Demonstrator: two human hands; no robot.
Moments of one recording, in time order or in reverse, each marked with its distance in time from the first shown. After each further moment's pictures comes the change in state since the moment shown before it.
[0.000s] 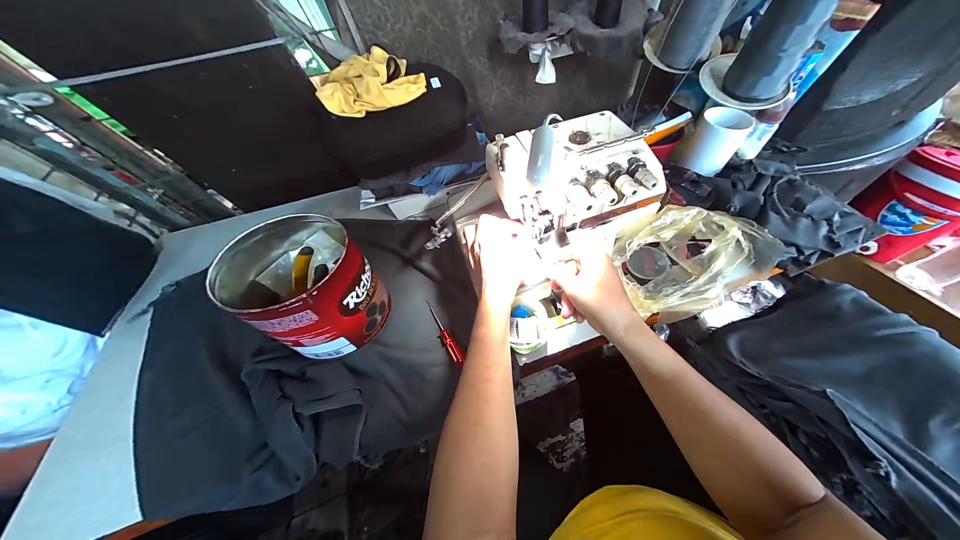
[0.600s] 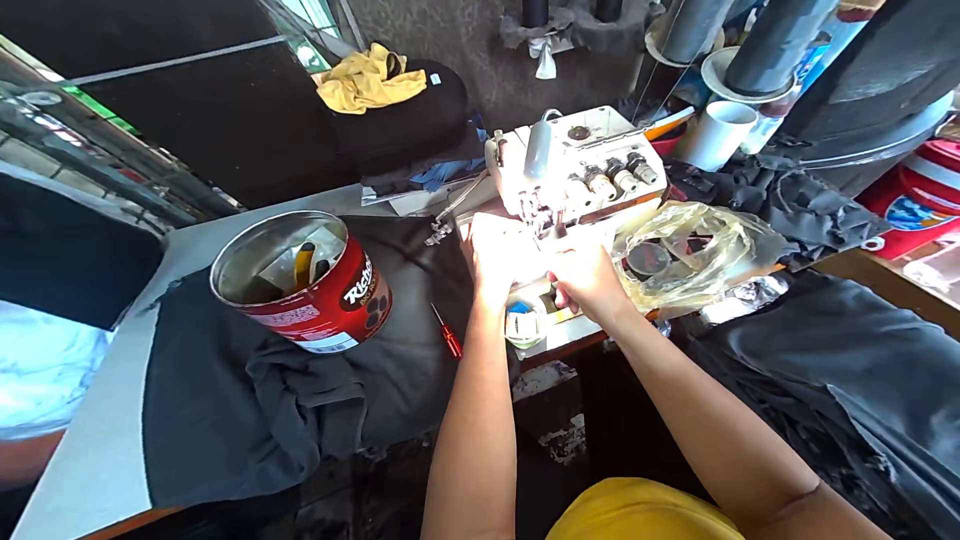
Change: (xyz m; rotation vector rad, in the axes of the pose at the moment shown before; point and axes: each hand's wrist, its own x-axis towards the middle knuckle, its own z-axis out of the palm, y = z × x) left_hand 0.012 0.007 -0.004 0.016 -0.002 -0.114; right_hand 0.007 -0.005 0.003 -0.009 0.003 0.077
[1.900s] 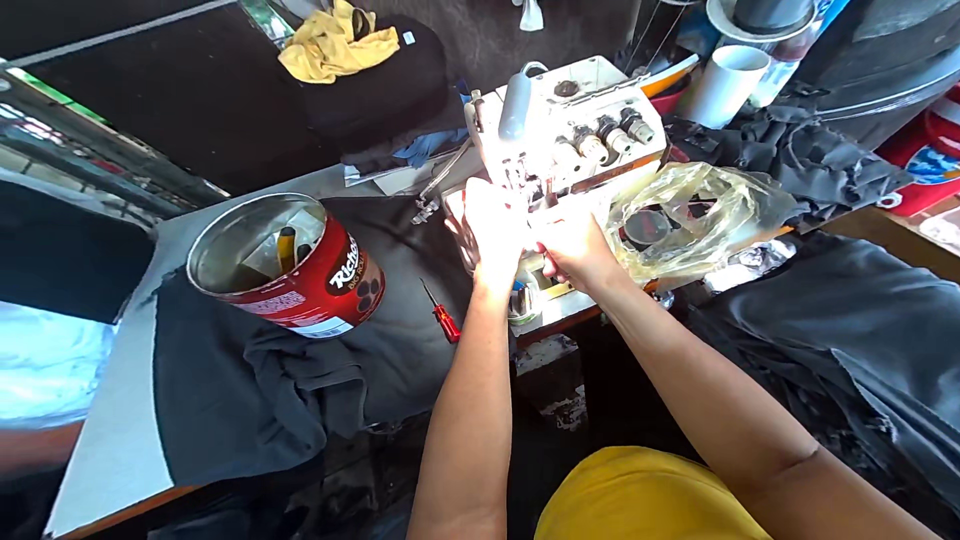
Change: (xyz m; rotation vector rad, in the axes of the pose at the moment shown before) left_hand -0.003 0.008 0.016 0.208 0.181 0.148; right_hand 0.010 0.003 0.004 0.089 -0.021 0.019
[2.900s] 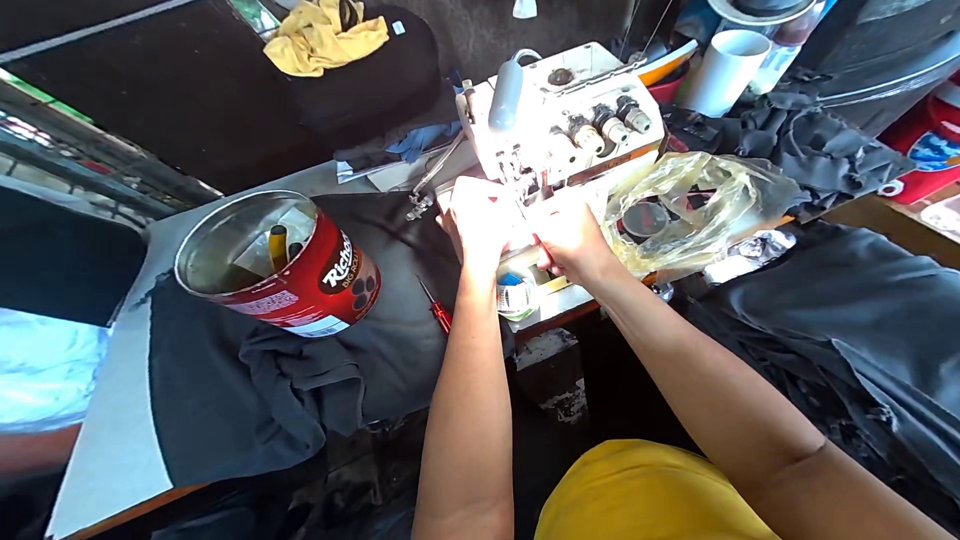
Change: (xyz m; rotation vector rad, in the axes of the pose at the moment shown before) left_hand 0.008 0.000 -0.014 -0.078 -0.200 -0.186; right_hand 0.001 -0.004 0.001 0.010 0.007 0.044
